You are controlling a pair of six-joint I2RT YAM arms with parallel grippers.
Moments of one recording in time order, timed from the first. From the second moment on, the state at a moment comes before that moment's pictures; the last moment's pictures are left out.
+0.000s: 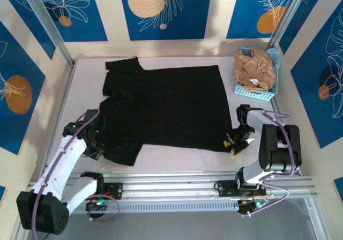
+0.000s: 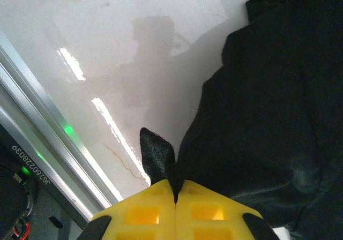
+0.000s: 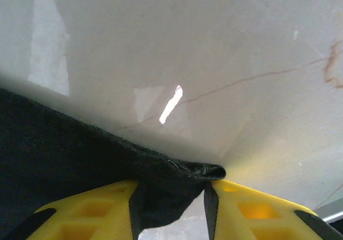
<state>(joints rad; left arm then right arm) -0.17 0.95 0.77 -1.24 -0.06 -1.30 -0.06 1.52 0.75 -1.01 -0.21 0.99</state>
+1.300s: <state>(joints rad) -0.28 0.97 1.05 -1.47 -0.04 -1.39 0.06 1.36 0.90 -1.21 -0.07 0.90</state>
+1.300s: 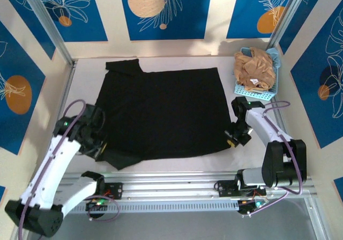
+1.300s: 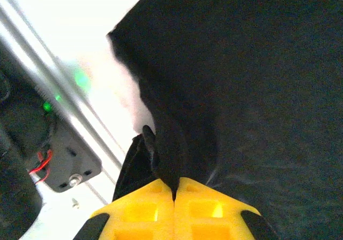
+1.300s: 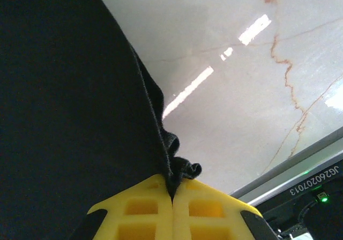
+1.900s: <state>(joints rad) -0.20 1.36 1.28 -1.23 -0.23 -1.02 0.01 1.64 1.21 -1.22 -0.08 0.90</state>
